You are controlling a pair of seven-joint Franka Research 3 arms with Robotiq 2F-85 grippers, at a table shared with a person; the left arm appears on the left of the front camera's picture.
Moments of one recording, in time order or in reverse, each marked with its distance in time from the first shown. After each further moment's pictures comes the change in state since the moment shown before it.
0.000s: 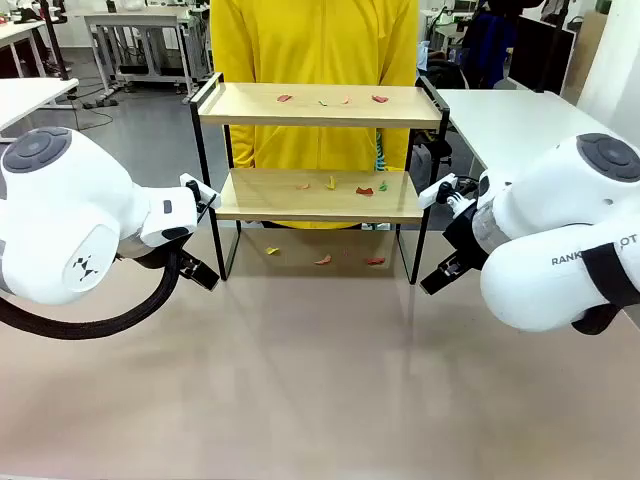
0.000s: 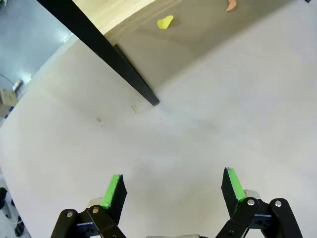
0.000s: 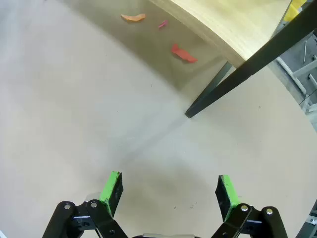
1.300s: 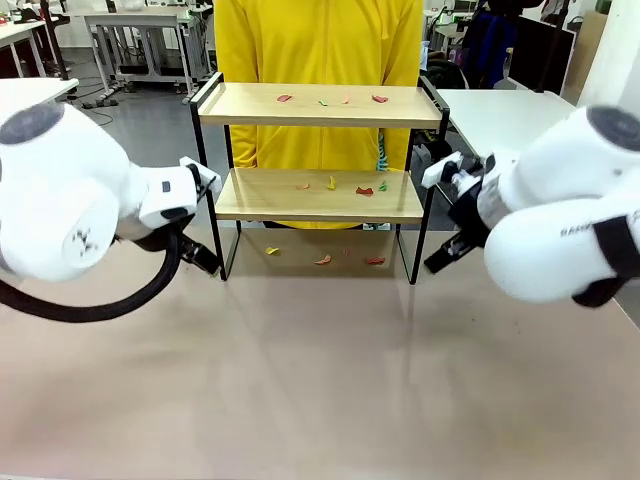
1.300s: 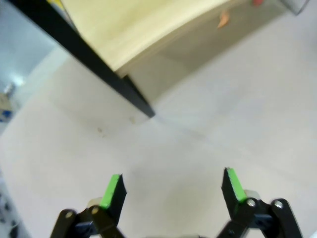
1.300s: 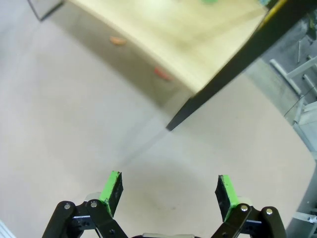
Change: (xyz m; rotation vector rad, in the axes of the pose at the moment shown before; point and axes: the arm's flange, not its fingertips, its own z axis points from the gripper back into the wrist) left arm 0.032 0.009 0.031 -0.078 -0.007 0.007; right arm 0.033 -0.027 0.036 -0.013 -0.027 -0.037
